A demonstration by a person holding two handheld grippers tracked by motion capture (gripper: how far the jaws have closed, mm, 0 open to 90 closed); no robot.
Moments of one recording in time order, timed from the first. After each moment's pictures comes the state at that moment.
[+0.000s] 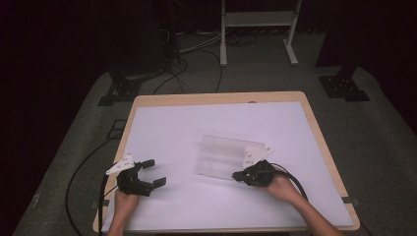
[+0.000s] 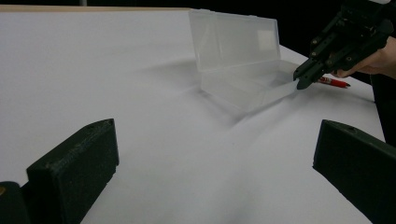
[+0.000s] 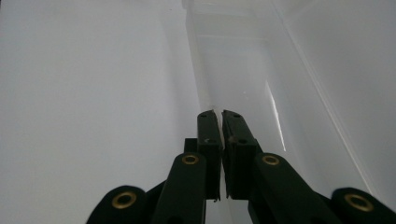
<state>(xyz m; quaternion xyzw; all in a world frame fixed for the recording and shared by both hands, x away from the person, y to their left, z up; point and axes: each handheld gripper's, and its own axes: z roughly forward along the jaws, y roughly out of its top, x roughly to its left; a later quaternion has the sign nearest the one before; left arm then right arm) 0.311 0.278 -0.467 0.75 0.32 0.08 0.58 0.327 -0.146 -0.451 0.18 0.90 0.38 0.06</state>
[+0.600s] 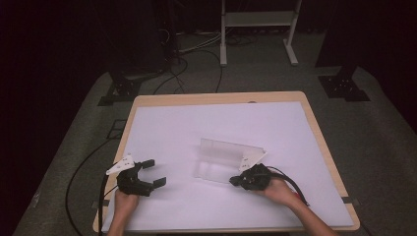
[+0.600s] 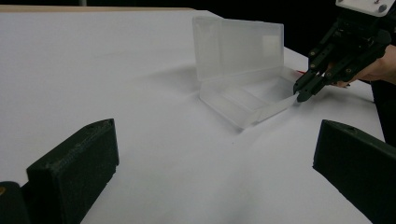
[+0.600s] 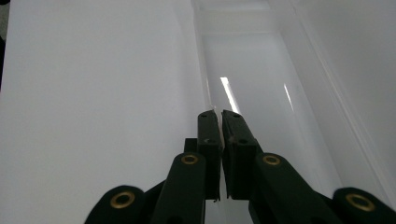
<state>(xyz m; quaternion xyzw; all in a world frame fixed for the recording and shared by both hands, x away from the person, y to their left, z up) 0.310 0.278 -0.467 0.75 0.31 0.08 0.58 0.324 -0.139 -0.461 0.18 0.91 0.38 0.04</state>
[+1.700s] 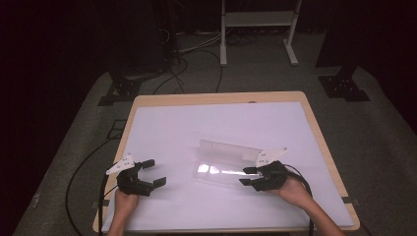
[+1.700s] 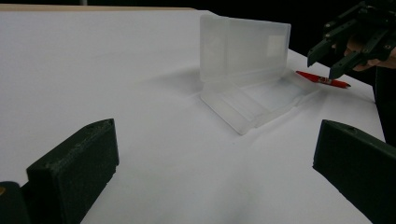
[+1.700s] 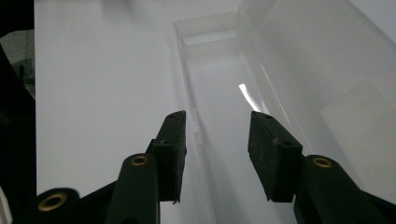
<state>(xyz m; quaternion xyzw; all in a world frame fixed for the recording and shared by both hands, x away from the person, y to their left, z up) 0.311 0.278 -0.467 0.75 0.32 0.08 0.58 0.311 -0.177 -0.430 0.21 0.88 0.41 0.07</state>
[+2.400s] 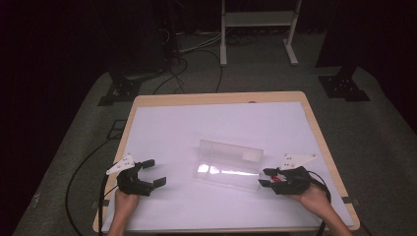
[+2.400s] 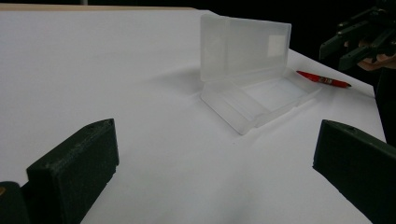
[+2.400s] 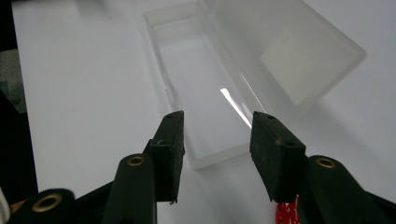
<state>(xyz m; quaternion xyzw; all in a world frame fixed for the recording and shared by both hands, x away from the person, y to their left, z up) 0.311 0.278 -0.467 0.75 0.32 0.08 0.58 0.291 -0.232 -0.432 0.27 0.86 0.43 0.09</state>
